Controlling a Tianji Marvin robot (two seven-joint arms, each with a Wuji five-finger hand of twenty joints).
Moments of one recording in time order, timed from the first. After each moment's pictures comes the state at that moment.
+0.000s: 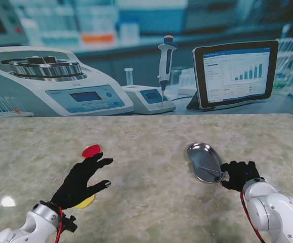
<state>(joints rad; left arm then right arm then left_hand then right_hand) 2.10 -1.10 -1.50 -2.01 0.59 -0.21 0.00 -1.78 -1.03 1.46 -1.72 -1.20 0.15 0.36 0.74 -0.02 0.00 -0.06 0.17 -0.11 0.30 0.20 0.15 -0.04 0.01 0.25 0.06 0.10 0.07 0.42 -0.09 0.28 0.13 0.49 0.45 -0.28 0.66 0.00 0.24 -0.06 0.48 0.69 0.29 0.00 0.57 0.33 0.24 0.04 0.37 0.28 0.02 0.16 0.93 0.30</state>
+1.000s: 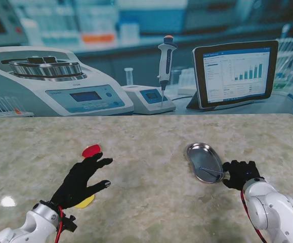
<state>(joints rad) 2.10 -1.10 -1.50 -2.01 0.61 -0.20 0.00 -1.74 -1.03 1.44 -1.66 -1.20 0.15 0.30 0.74 -0.02 0.00 -0.06 0.17 -0.11 0.30 0.20 0.15 -0.04 0.01 0.25 0.06 0.10 0.07 0.41 -0.09 0.28 0.13 0.48 0.45 -0.30 0.75 -0.01 0.24 -0.02 0.59 0.77 0.31 0.02 0.65 0.39 0.30 0.05 0.48 0.32 0.09 0.15 1.02 0.35</state>
